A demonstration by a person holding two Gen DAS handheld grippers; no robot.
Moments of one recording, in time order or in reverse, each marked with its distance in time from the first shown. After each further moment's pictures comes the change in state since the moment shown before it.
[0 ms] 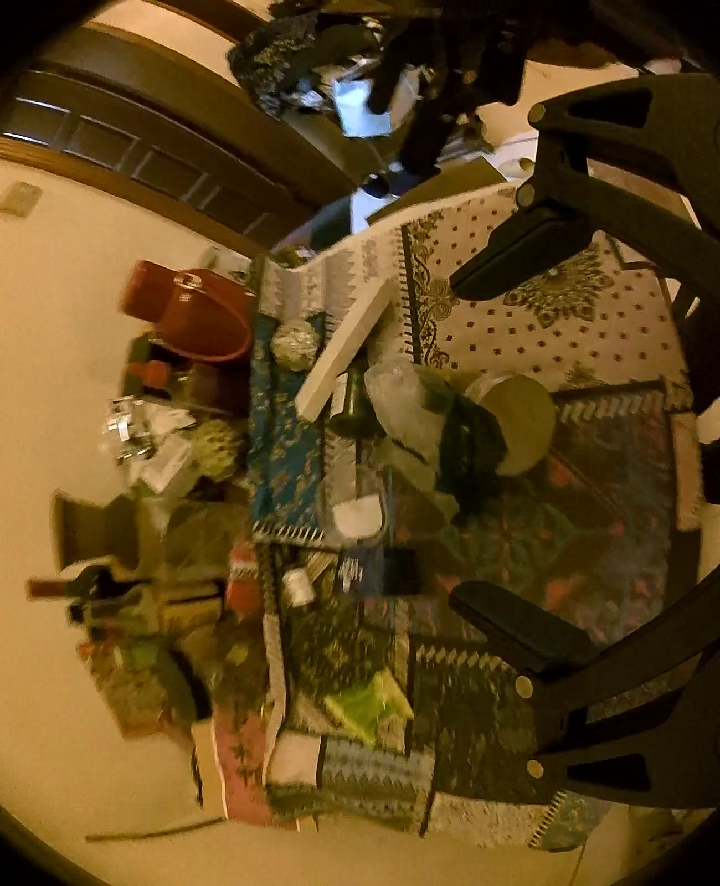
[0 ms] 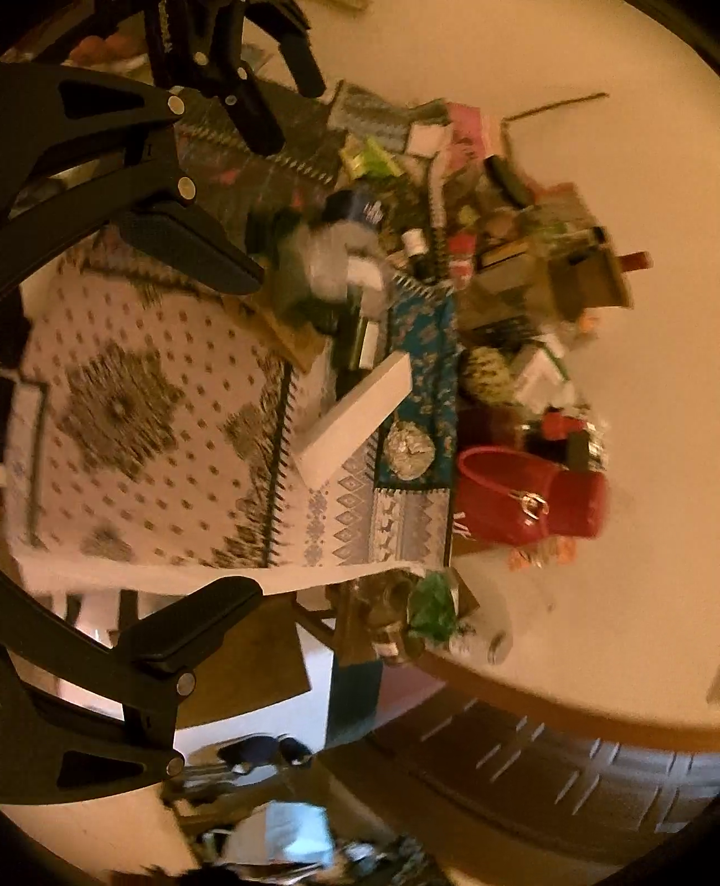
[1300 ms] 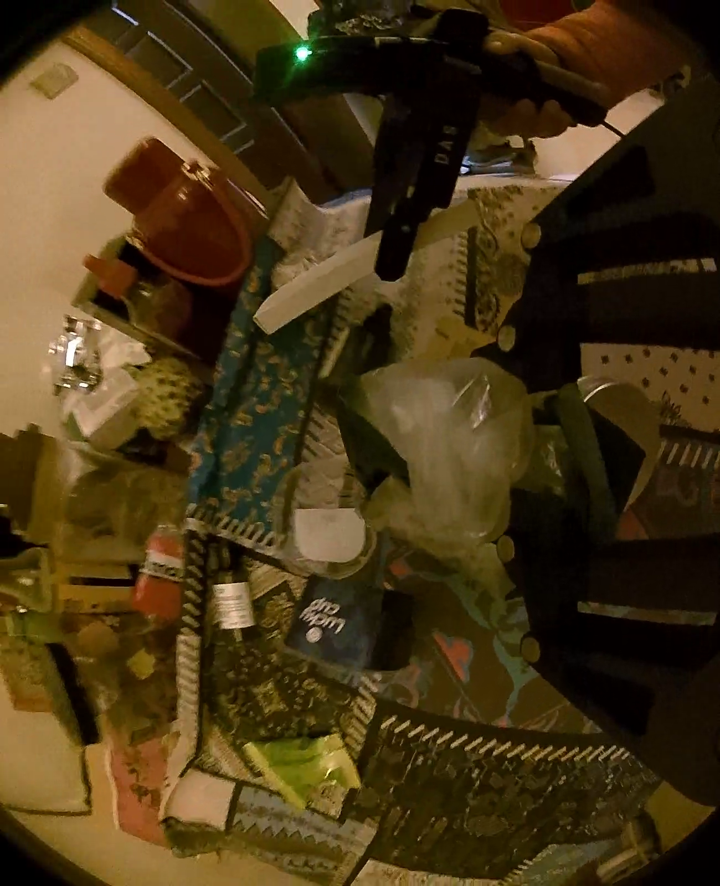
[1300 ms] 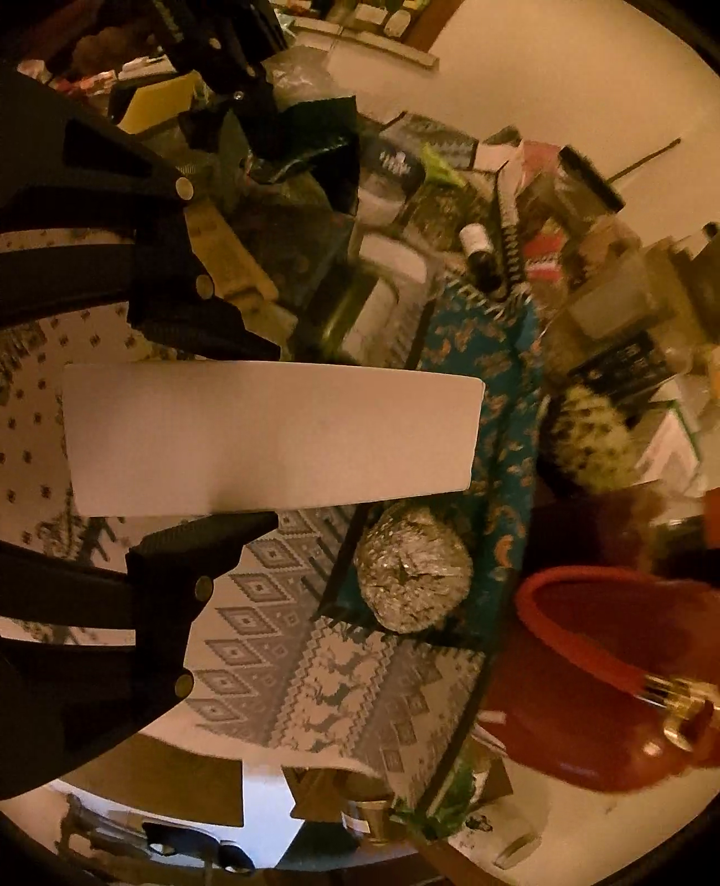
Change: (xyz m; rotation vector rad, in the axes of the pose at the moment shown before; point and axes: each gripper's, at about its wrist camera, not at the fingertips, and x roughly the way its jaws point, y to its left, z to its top) left arm 0.079 0.013 0.024 -0.241 0.097 -0.006; right arm 0.128 -0.022 0.060 -0.134 0.200 0.351
